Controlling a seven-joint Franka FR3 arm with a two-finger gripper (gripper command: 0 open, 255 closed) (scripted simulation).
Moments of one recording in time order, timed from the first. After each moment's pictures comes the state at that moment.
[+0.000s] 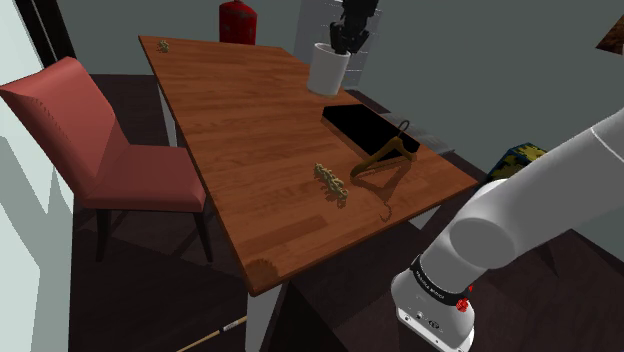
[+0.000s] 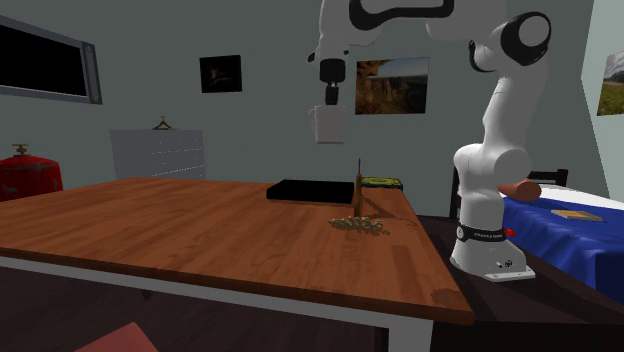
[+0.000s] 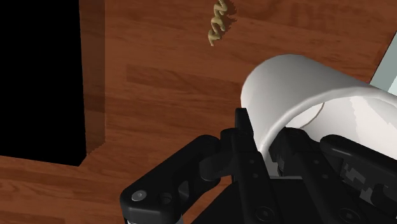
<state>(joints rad) -0.03 -0.29 -0.01 -1.90 0.05 1.64 -0.07</state>
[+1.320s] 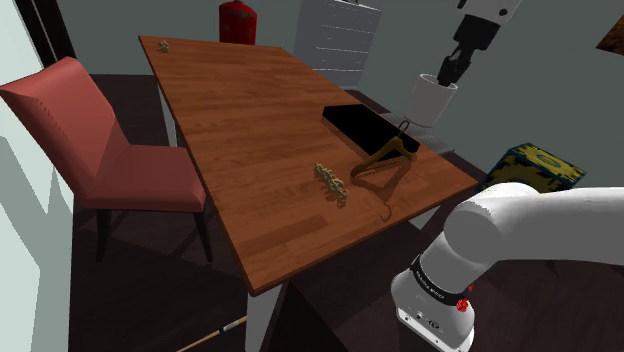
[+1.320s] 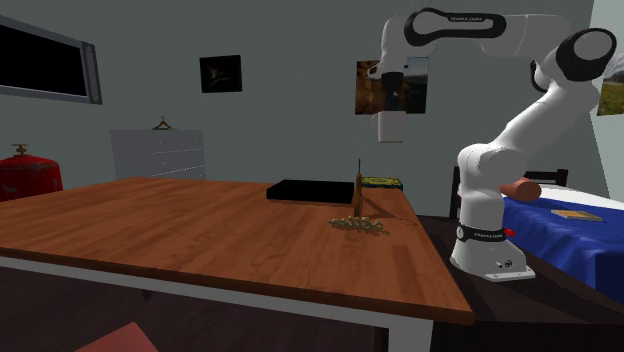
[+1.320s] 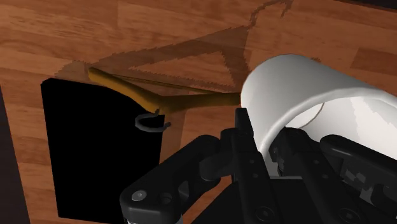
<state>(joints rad) -0.18 -0.82 -0.25 -2.28 -0.12 1.48 -0.39</state>
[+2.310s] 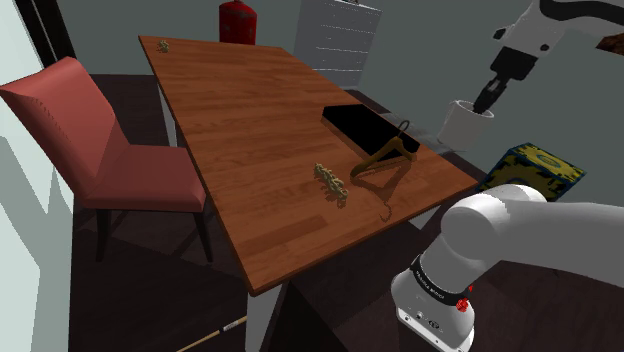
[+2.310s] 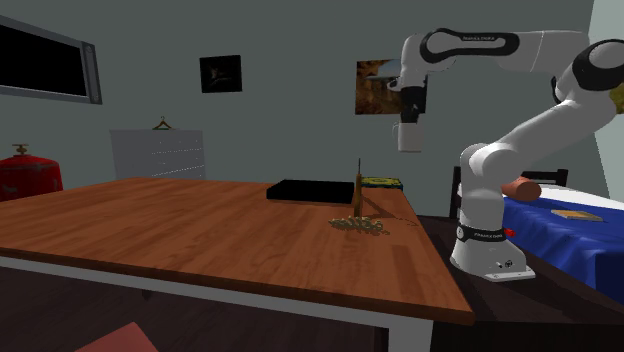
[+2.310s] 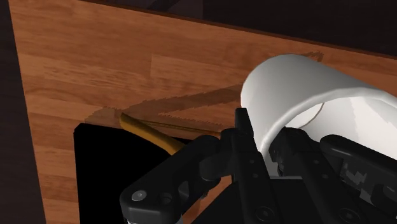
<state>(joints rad) -0.26 -1.00 -0.41 -2.40 -0.28 1.45 -0.56</state>
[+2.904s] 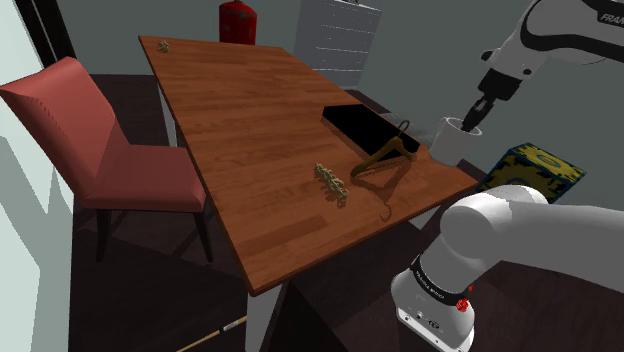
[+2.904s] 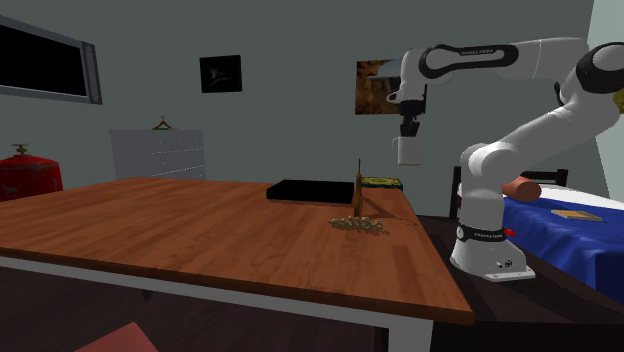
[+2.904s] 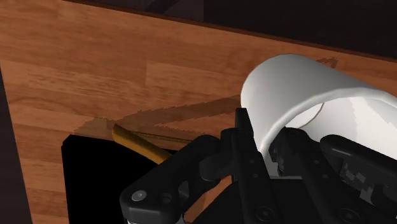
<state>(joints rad) -0.28 -1.03 -0.44 -2.54 -0.31 1.55 -0.56</state>
